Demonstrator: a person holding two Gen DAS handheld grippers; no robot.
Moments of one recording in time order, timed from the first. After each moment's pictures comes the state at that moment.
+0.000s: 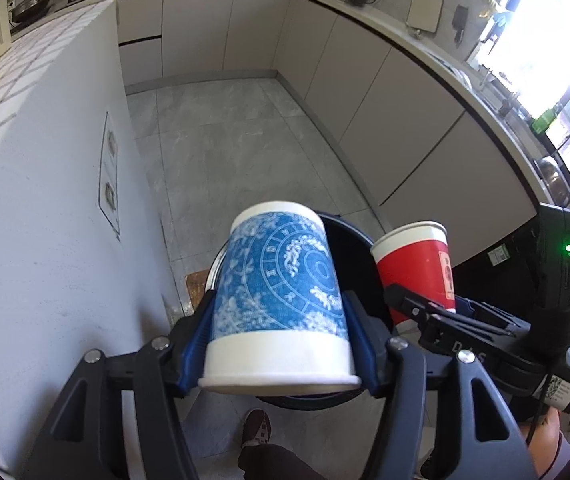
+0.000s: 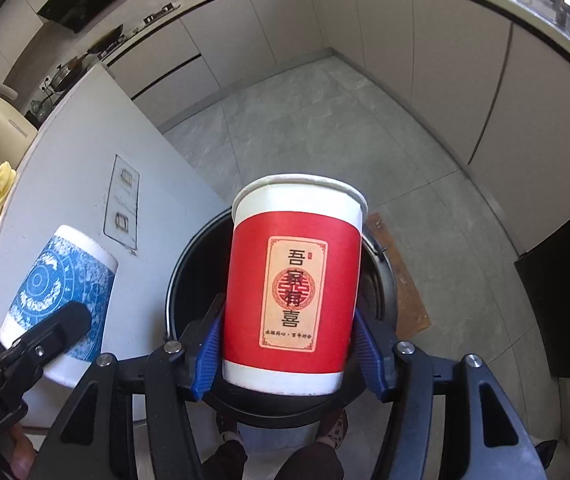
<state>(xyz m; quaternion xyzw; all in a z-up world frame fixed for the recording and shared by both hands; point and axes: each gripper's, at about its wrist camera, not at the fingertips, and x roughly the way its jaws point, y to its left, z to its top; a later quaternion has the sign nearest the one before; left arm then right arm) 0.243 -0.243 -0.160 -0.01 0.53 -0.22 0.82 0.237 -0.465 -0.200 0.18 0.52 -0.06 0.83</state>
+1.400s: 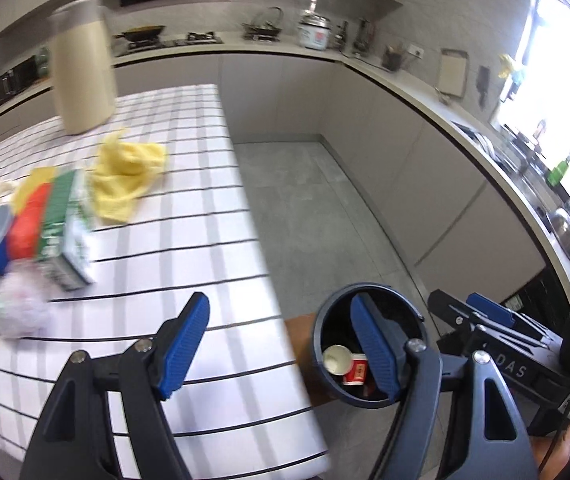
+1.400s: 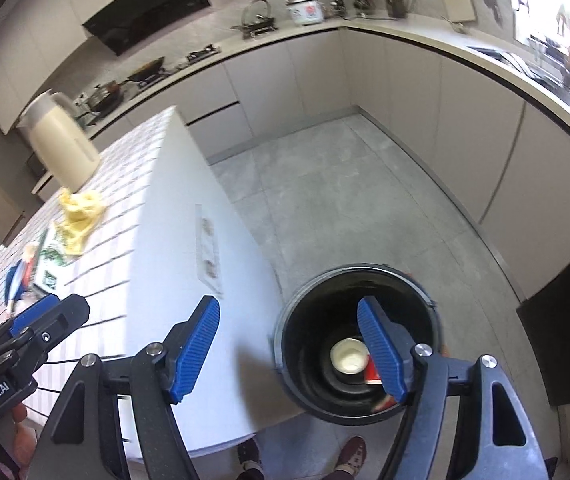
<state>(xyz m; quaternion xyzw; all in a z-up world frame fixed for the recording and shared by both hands) 0.235 -0.112 -0.026 -0.02 0.43 -0.14 0.89 0.235 -0.353 -0.064 0.15 0.43 -0.04 0.89</state>
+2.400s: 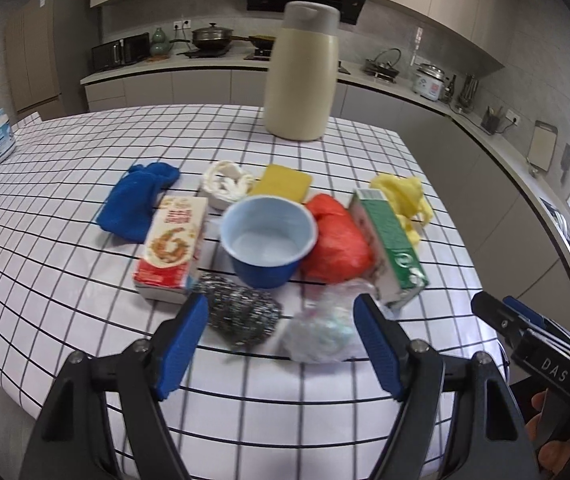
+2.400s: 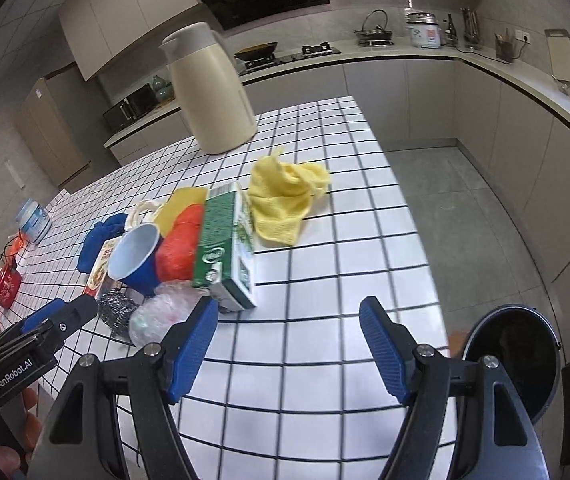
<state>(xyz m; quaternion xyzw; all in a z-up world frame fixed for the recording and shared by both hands) 0.244 0.135 -0.019 -0.07 0.40 0.01 0.91 0.289 -0.093 -0.034 0.09 0.41 0.09 0.90</state>
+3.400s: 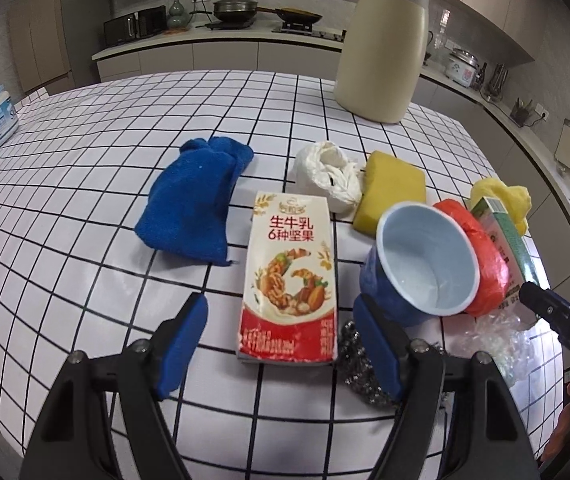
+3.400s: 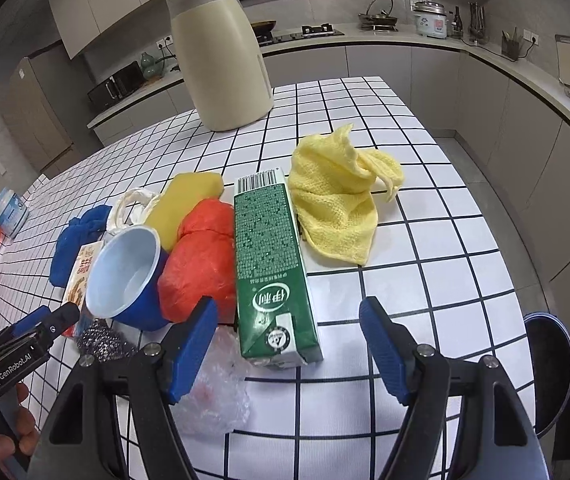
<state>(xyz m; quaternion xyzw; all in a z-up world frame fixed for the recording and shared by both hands) 0.309 0.225 -0.067 -0.07 0.45 0.02 0.89 0.355 -0.022 -0.066 0.06 0.44 0.06 0.89</state>
